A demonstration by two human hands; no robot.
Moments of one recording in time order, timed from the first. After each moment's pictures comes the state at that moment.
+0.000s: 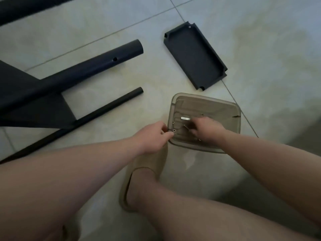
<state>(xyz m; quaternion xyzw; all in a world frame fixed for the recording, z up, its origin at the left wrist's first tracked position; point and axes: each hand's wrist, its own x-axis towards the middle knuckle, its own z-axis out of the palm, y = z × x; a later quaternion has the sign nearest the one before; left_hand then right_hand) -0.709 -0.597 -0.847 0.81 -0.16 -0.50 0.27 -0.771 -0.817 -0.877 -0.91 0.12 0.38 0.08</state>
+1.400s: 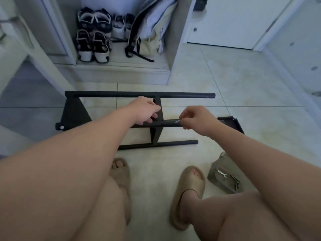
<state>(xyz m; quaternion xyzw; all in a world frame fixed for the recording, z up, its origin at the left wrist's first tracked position) -0.647 -0.296 -0.587 0.83 0.08 -0.26 0.50 -0.677 -0.511 -0.564 -0.92 0.02 0.18 0.35</state>
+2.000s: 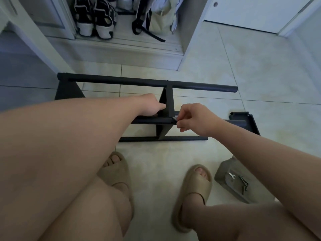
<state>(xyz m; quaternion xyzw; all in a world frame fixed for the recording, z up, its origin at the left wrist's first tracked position) -0.586 -0.289 -0.657 0.90 0.02 -0.33 0.29 -0.630 -0.483 -0.616 -0.91 -0.04 0.28 0.31</state>
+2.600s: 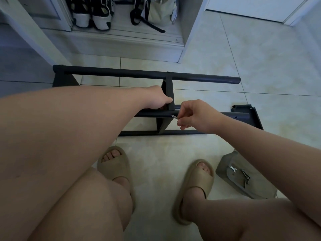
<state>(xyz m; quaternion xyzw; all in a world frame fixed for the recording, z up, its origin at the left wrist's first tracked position) -0.580 -0.311 -0.661 0.90 0.03 -0.32 0.30 -0.638 -0.489 -0.620 -0.89 -0.05 0.30 0.34</state>
